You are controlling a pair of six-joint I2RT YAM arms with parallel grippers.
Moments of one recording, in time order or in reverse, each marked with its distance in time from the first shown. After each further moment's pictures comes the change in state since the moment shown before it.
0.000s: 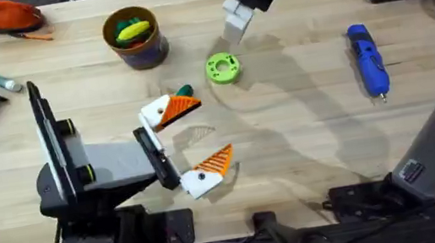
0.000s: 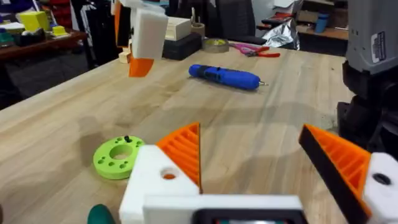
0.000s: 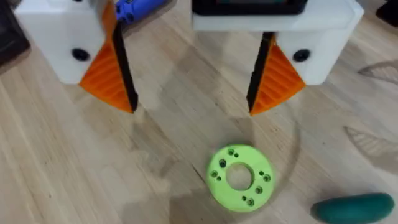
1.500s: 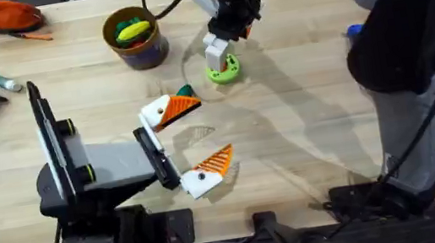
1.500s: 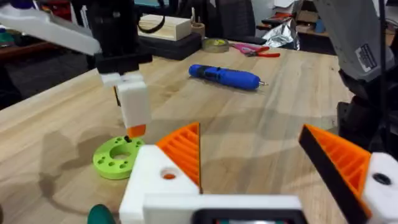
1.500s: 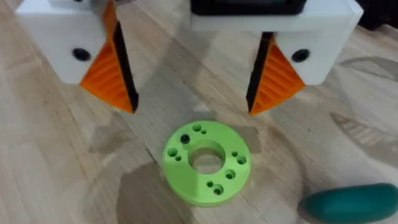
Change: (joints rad) left arm 0.000 0.000 0.000 0.000 0.000 0.000; right arm 0.059 0.300 0.161 -0.106 -0.051 0.059
